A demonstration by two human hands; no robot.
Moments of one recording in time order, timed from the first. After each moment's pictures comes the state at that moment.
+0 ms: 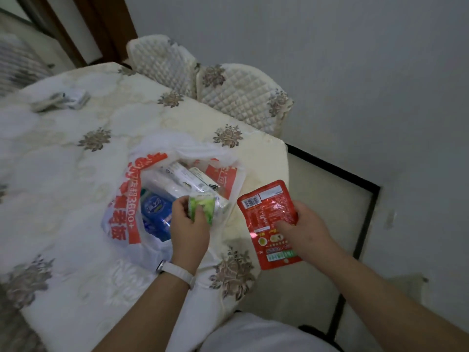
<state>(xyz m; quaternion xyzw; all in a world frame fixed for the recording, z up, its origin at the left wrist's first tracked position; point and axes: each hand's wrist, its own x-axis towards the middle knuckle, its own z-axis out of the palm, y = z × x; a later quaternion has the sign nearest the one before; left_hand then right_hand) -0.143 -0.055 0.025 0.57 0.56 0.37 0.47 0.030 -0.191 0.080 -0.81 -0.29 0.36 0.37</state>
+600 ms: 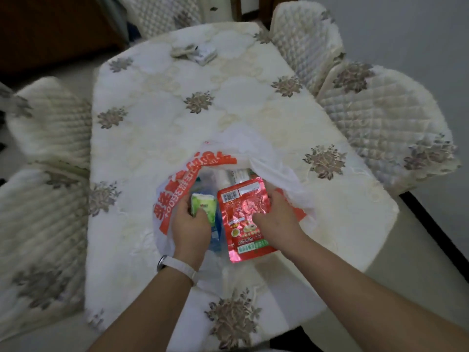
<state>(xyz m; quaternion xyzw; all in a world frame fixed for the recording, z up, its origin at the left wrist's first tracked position) -0.142 0.016 0.003 0.35 0.75 0.44 0.33 0.031 0.038 0.019 -0.65 -0.49 0.53 0.25</state>
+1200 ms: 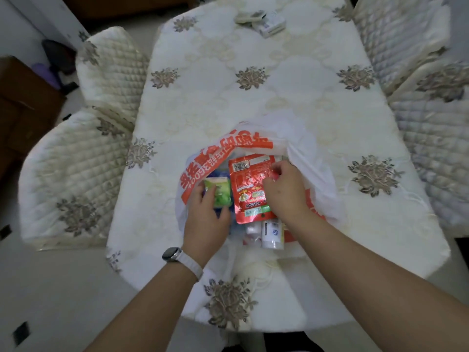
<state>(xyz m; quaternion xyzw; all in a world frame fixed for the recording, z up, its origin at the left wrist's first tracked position) -0.141 -0.011 0.001 0.48 0.81 0.27 0.20 -0.001 0.103 0.000 -0.61 -0.61 0.43 0.25</state>
